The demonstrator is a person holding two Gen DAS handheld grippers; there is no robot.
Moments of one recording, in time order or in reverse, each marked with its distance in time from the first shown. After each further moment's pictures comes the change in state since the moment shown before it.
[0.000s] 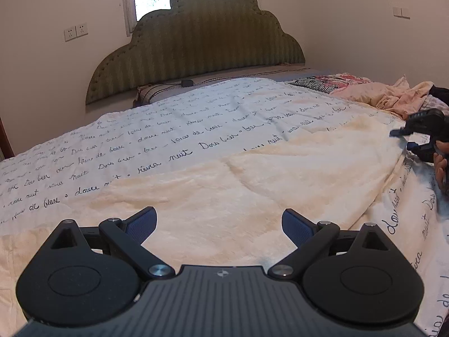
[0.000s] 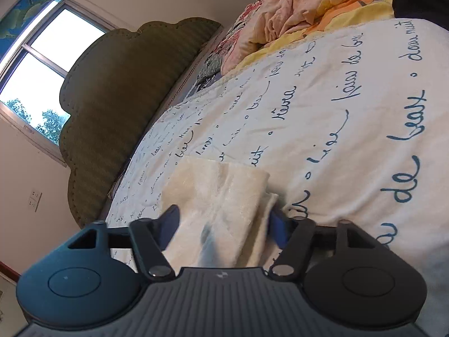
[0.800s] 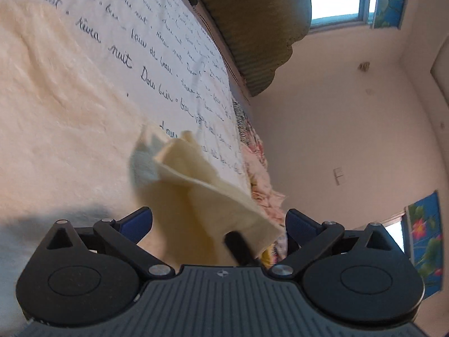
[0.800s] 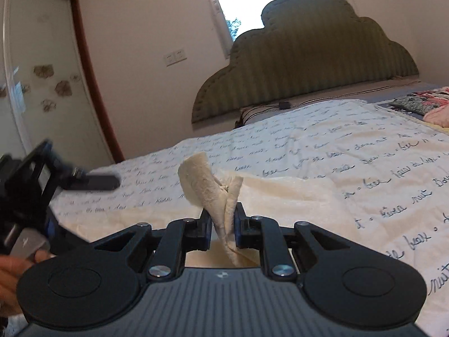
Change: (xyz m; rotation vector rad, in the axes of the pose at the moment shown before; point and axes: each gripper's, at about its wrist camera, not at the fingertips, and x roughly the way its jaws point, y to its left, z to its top) left arm 0.094 0.079 0.006 -1.067 0.208 -0.731; right arm -0.057 0.176 -0.171 -0.867 0.157 0.394
